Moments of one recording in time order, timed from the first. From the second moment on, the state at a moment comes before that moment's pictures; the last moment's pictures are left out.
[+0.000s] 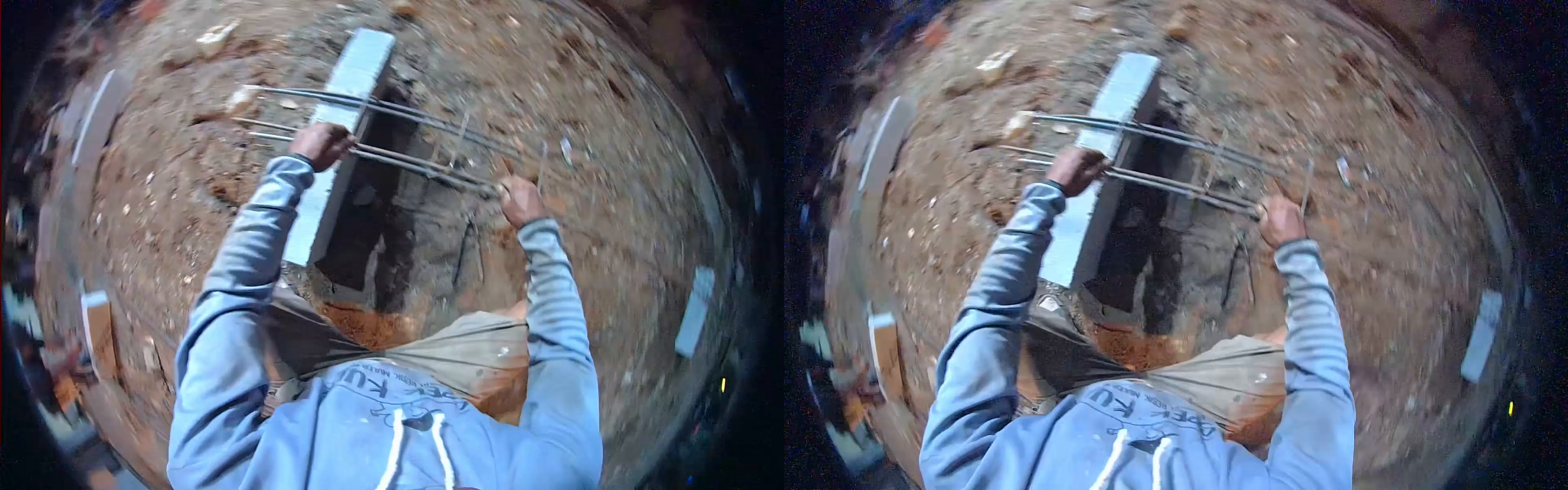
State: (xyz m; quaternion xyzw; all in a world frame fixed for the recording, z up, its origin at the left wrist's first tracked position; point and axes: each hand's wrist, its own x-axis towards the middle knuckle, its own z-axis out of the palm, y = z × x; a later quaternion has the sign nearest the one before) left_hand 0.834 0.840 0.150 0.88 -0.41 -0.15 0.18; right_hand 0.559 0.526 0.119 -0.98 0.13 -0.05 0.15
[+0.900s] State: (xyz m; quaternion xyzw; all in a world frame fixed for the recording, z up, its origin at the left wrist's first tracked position) left_hand 0.859 0.844 0.154 0.83 -0.47 -0.22 0.22; right_hand 0.408 0.599 -0.089 -0.47 0.81 -0.04 0.35
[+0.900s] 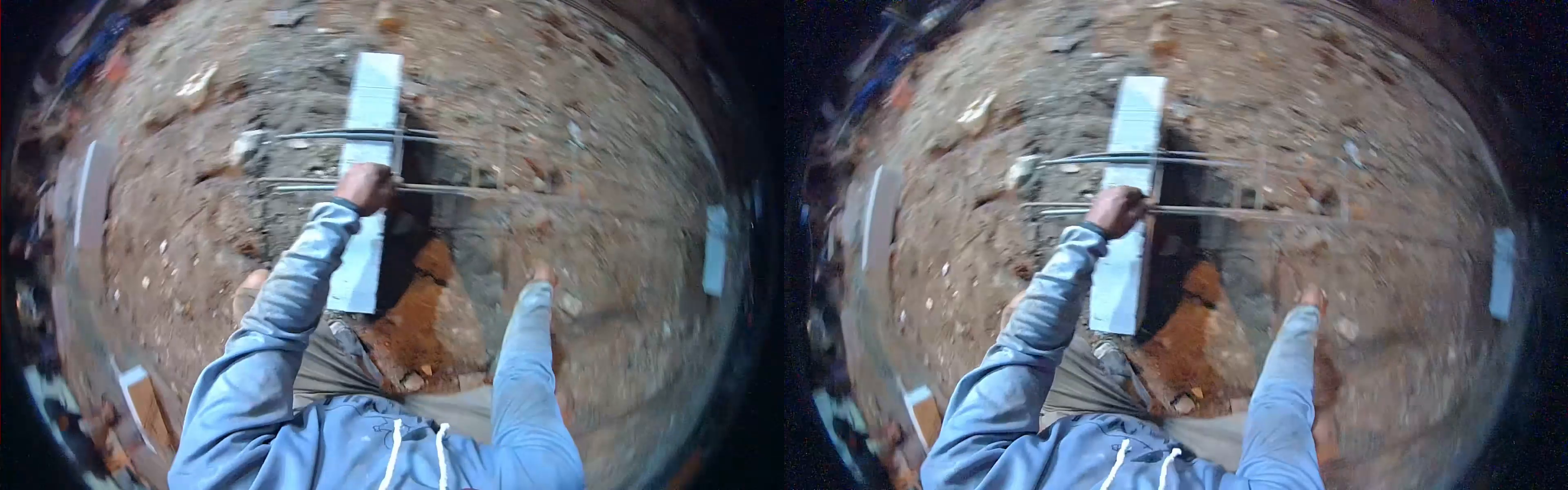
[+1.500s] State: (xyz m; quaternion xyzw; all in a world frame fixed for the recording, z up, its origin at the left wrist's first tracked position) left_hand 0.880 0.841 0.132 0.80 -0.50 -0.23 0.24; right_hand 0.556 0.886 0.314 -0.79 0.51 -0.05 0.33
